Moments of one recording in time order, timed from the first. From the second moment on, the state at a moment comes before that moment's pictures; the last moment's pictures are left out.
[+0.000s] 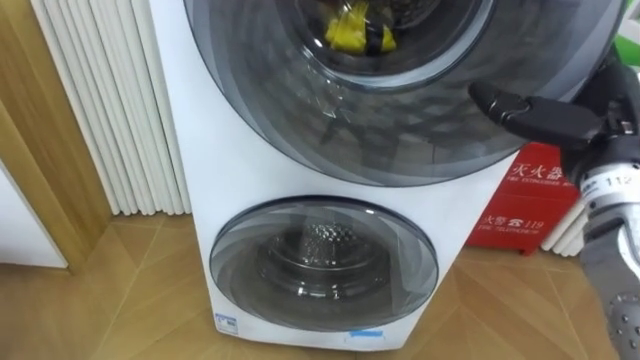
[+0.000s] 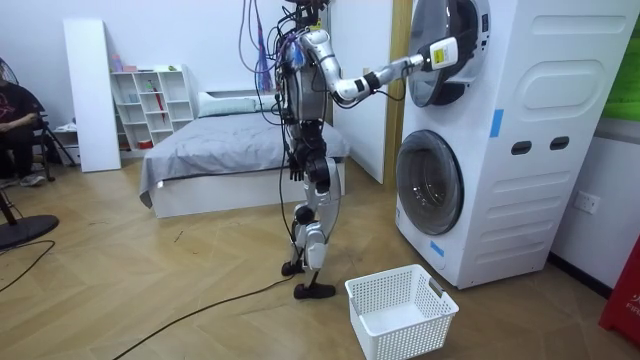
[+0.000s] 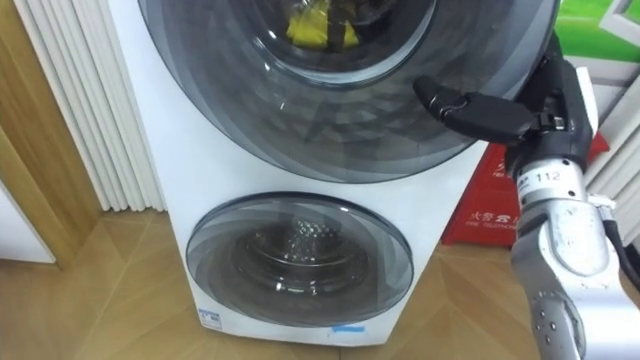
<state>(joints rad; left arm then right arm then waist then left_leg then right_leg) 0.25 0.22 0.18 1.11 0.13 0.13 0.13 -0.32 -0.42 -0.13 -0.07 0.47 0.09 -0.19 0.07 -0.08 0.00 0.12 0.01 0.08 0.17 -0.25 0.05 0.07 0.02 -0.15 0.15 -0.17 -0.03</state>
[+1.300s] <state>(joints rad) 0.19 0.22 0.06 1.19 0.17 0.12 0.15 0.07 -0.32 0.06 -0.29 0.44 0.04 0.04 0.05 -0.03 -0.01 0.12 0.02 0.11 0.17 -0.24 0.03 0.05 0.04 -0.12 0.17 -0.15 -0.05</state>
